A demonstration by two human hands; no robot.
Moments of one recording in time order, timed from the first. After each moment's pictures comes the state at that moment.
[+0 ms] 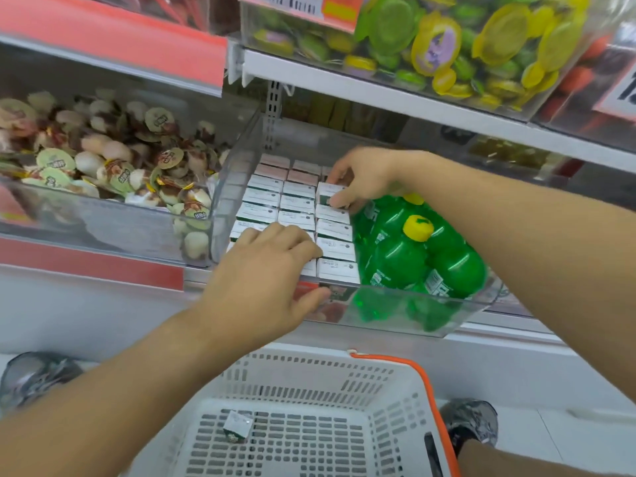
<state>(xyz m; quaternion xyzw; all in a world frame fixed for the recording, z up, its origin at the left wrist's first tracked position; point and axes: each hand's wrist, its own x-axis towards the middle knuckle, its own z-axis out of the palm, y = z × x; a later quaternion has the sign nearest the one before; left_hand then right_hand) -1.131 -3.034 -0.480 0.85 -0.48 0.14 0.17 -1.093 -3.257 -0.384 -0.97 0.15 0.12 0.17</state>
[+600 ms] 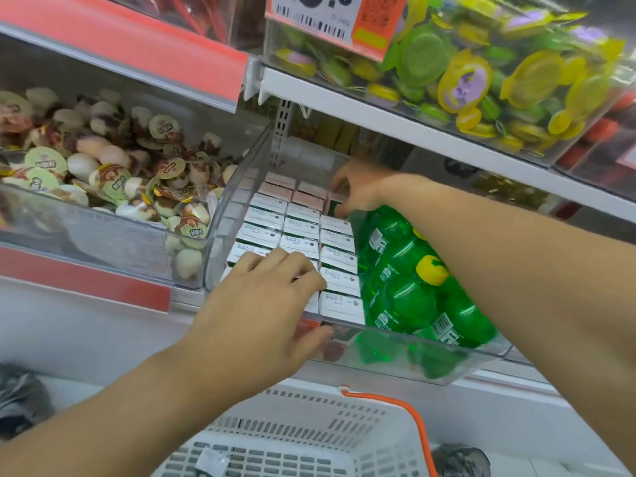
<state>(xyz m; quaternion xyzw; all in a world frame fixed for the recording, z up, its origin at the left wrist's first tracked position) -1.128 -3.037 -0.487 0.83 -0.48 0.17 0.20 -1.040 -3.275 -0.393 -0.99 0.11 0.08 -0.04</state>
